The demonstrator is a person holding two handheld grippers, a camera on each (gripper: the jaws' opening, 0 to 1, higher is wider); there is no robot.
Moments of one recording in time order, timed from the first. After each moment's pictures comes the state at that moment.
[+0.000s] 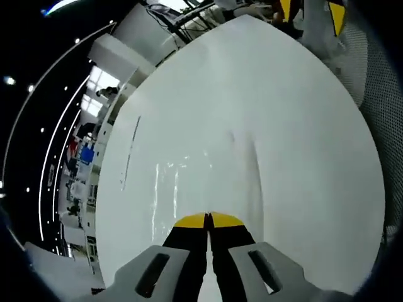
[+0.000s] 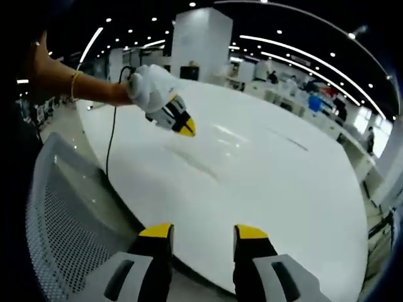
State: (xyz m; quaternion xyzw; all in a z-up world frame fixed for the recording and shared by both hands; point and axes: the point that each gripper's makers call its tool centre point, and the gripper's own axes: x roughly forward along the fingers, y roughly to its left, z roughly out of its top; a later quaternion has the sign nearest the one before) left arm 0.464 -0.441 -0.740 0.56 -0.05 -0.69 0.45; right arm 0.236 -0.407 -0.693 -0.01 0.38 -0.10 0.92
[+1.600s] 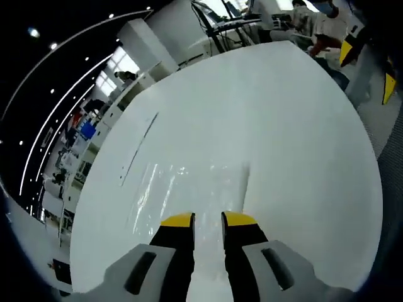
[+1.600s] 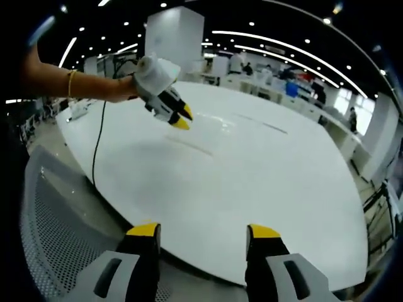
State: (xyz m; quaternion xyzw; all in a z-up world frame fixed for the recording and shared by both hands) left arm 0.468 -0.490 -0.715 0.46 0.04 -0.71 0.53; right arm 0.215 -0.421 -0.699 0.03 0.38 -0.16 0.91
